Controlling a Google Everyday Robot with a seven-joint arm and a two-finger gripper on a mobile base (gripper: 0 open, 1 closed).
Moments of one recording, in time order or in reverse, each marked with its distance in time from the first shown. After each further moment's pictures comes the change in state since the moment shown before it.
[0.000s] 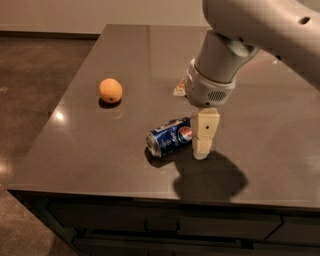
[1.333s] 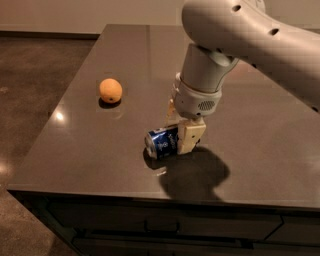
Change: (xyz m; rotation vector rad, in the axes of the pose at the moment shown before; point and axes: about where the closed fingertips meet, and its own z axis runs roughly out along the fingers) arm -0.016 0.018 0.026 -0.113 -0.002 -0.143
